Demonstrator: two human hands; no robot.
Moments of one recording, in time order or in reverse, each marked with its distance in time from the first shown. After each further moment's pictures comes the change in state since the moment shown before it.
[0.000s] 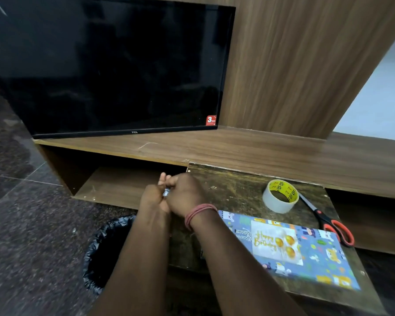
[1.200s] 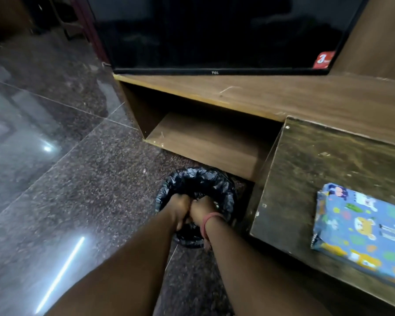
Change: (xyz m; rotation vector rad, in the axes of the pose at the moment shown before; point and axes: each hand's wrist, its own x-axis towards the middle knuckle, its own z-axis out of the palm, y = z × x) left_hand 0.112 0.006 -0.247 0.766 0.282 -0.085; right_hand 0.010 0.055 0.247 0.281 -0.366 0.537
